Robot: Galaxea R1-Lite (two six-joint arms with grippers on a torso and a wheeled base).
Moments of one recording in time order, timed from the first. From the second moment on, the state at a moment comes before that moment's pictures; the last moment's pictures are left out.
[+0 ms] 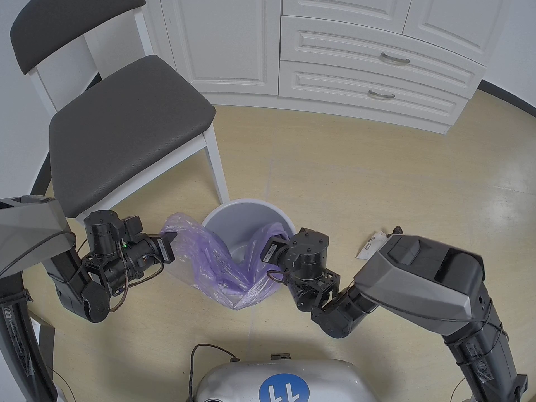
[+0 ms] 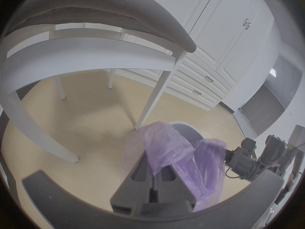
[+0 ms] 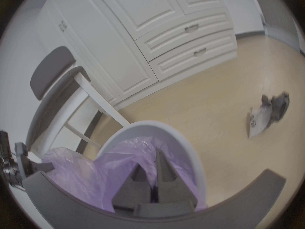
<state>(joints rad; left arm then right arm) -0.17 2.14 -0.58 -1.32 -0.21 -0.27 0.73 2.58 -1.32 -1.19 -0.49 0.54</state>
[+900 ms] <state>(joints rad) -0.17 2.15 -0.58 -1.31 -0.19 -0.20 0.54 2.39 -0.78 -1.38 -0.44 -0.13</state>
